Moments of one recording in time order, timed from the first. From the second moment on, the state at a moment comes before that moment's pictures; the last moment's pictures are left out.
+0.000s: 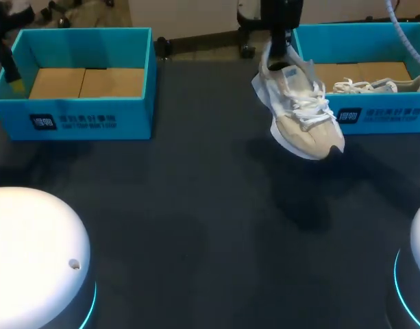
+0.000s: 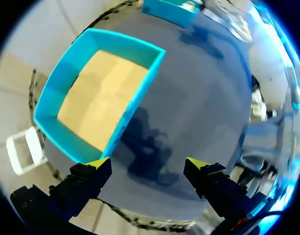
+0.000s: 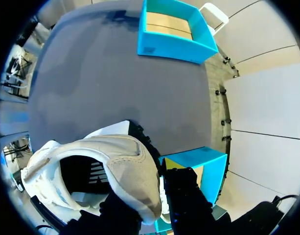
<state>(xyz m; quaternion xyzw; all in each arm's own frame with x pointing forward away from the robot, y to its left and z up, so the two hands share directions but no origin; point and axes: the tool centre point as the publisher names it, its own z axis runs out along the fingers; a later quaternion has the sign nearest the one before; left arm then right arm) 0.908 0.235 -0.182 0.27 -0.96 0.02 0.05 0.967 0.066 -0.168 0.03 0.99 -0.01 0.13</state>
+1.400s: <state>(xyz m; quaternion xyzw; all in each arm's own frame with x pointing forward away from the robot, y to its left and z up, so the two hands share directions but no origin) 0.976 0.272 -0.174 0.80 -0.60 0.02 0.06 1.121 -0.045 -0.126 0.10 0.98 -0.04 0.17</state>
